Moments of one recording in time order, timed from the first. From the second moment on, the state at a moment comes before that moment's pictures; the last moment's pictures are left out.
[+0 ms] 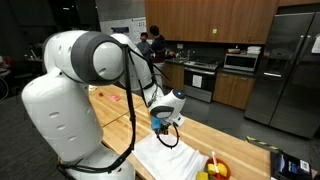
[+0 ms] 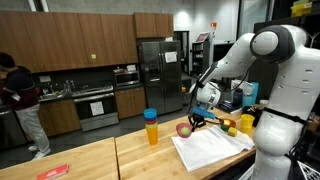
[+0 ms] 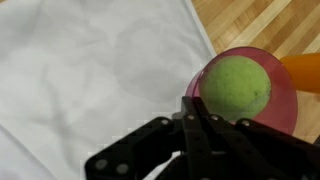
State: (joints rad) arm 0.04 -0.11 -0.13 -2.67 0.72 2.53 0.16
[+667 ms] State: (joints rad) arm -0.05 0.18 -0.11 -2.45 0.67 2.60 0.14
